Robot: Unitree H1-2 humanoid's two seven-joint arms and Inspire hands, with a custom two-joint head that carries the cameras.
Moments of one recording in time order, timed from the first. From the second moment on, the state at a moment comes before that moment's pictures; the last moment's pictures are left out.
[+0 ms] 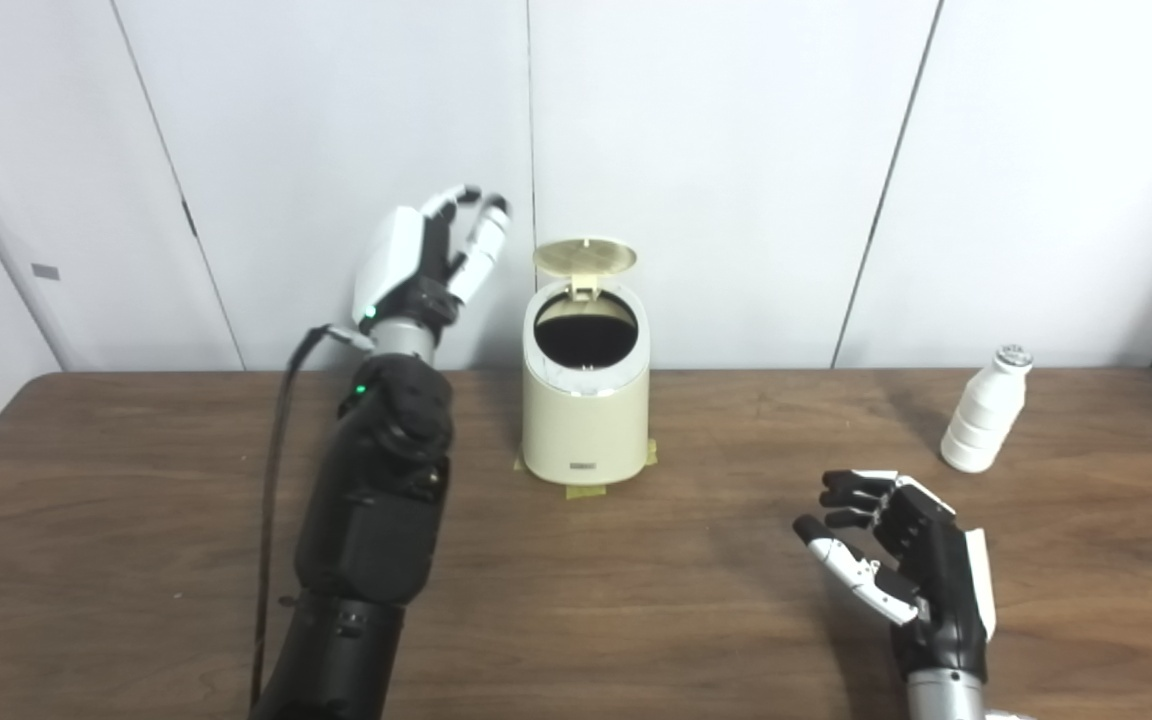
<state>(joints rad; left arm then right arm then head) -0.73 0.01 0.09 0.16 0.56 0.31 -0.02 -0.03 0.02 -0.08 -0.04 -0.11 -0.19 -0.17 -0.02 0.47</state>
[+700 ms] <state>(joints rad) -0.47 0.04 0.17 -0.12 0.07 0.13 0.03 -0.03 0.02 -0.07 -0.04 -0.11 -0.18 -0.17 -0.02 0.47</state>
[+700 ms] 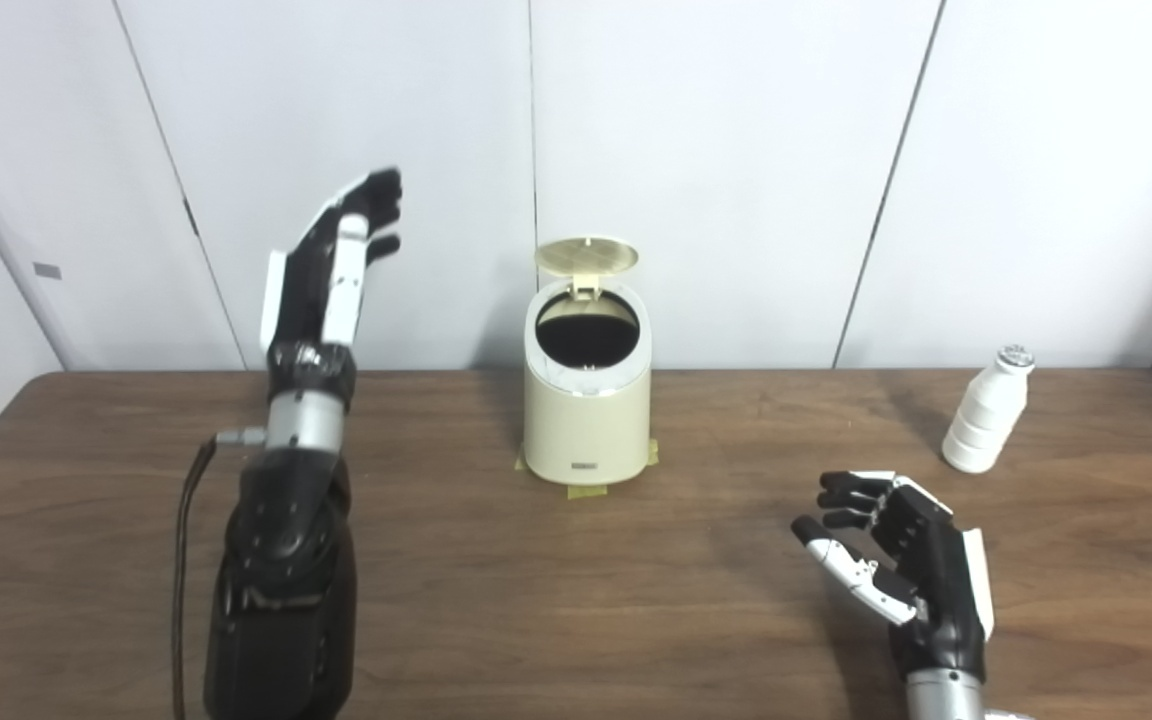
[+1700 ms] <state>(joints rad) 0.03 0.00 0.09 -0.21 0.00 -0.08 0.04 -0.03 0.02 -0.07 -0.03 -0.10 -0.17 -0.16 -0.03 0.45</state>
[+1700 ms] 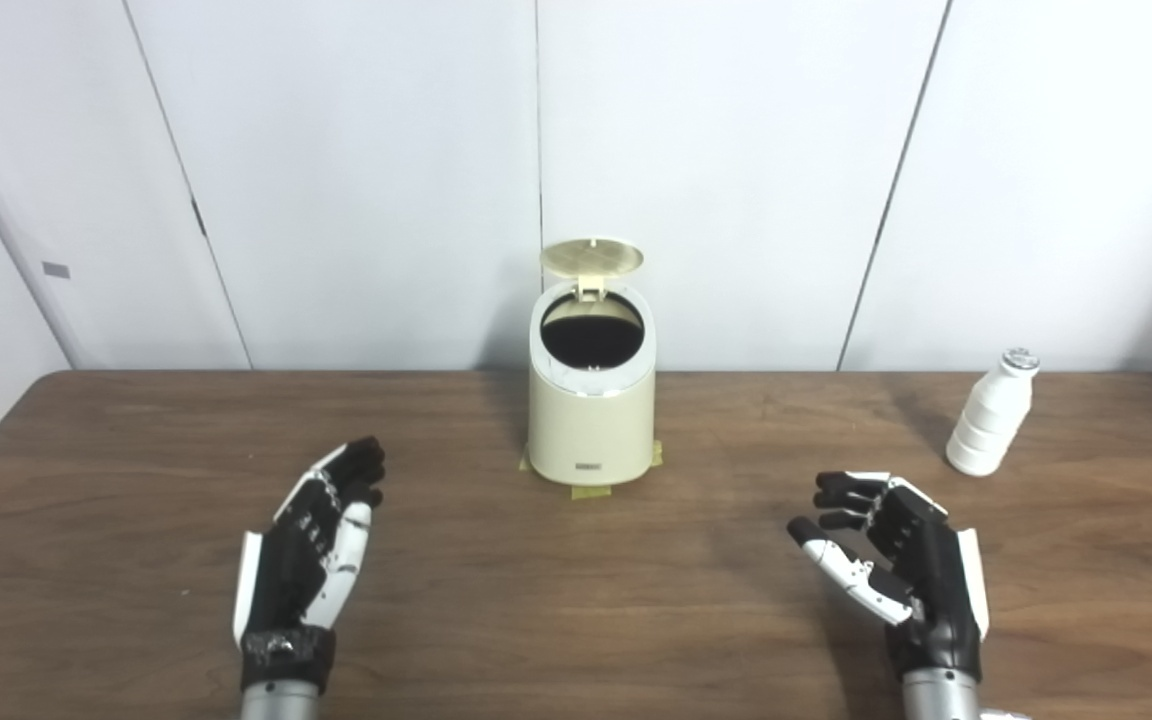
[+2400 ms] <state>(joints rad) 0.03 0.03 0.12 -0.19 -0.03 -0.10 0.04 -0.13 -0.05 -0.22 -0.14 -0.16 -0.32 -0.28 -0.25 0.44</state>
